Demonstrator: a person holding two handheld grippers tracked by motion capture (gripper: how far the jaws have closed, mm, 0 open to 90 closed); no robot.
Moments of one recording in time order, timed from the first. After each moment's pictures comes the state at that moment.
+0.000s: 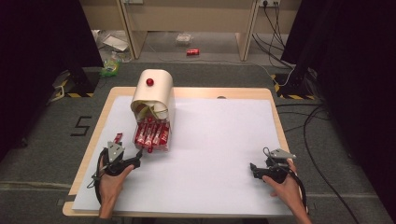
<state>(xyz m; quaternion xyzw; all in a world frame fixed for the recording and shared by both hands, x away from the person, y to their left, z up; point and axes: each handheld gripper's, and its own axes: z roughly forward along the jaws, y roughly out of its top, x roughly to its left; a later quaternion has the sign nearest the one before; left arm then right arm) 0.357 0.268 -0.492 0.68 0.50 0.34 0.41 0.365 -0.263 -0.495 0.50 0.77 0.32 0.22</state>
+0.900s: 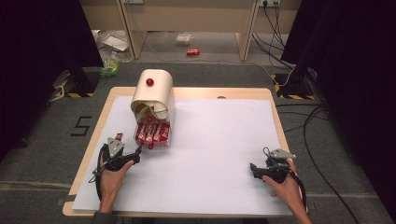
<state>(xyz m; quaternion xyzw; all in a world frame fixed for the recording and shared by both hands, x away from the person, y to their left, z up) 0.372 0.272 -0.492 0.68 0.50 0.35 0.40 0.365 -0.263 -0.495 0.50 0.77 0.32 0.22</state>
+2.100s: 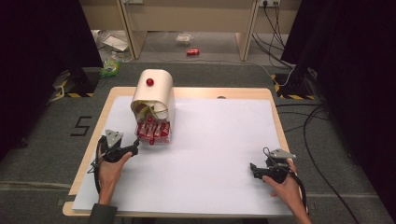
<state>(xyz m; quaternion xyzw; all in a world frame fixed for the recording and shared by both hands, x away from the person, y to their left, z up) 0.392 0.278 -0.476 0.67 0.52 0.35 0.40 0.365 -0.263 -0.495 0.50 0.77 0.32 0.22</state>
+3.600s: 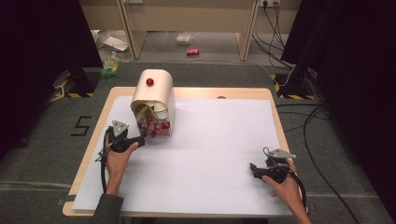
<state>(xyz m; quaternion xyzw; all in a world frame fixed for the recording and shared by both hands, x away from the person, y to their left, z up) 0.423 0.261 -0.469 0.67 0.52 0.33 0.42 0.365 -0.263 -0.495 0.50 0.77 0.32 0.22</state>
